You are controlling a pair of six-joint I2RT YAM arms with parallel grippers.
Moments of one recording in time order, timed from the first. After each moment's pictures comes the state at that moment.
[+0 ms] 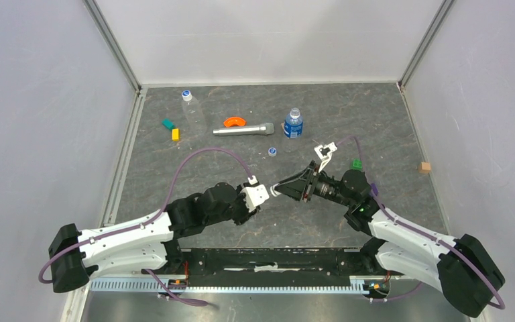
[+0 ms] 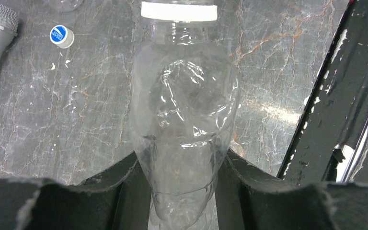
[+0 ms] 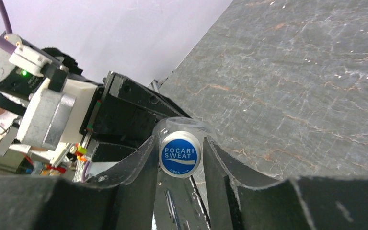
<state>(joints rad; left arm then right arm) -1.11 0.91 0.58 -0.21 -0.07 0.17 0.68 0.96 0.32 0.67 -0.48 0.78</state>
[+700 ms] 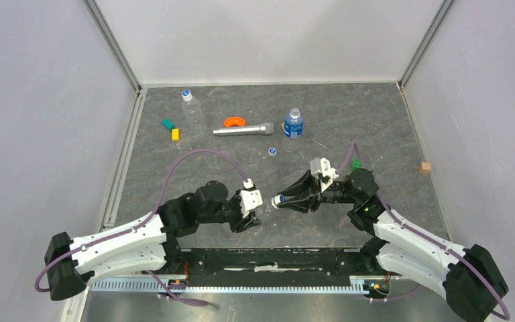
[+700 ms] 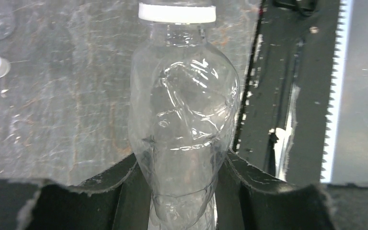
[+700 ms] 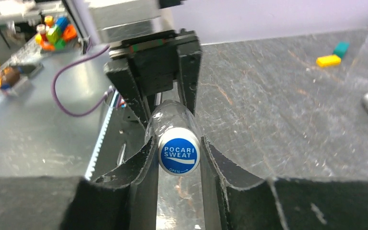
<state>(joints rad) -1.08 0.83 0.57 -0.24 0.18 0.15 0.67 0.91 0.35 0.68 -0.85 0.24</state>
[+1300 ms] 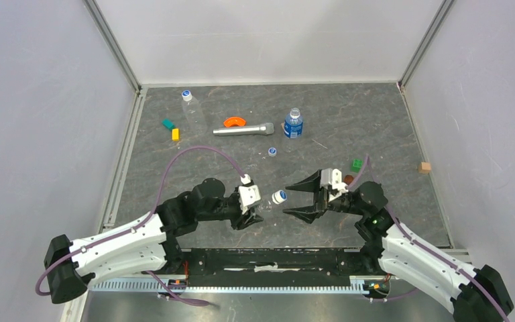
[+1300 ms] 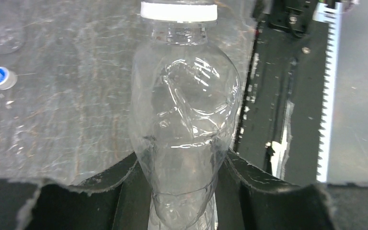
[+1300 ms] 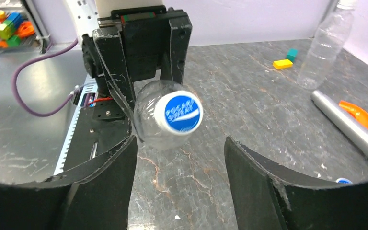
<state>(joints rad) -1.03 0.83 0.57 -0.19 0.30 0.13 0.68 0.73 0.28 0.58 -0.78 0.05</state>
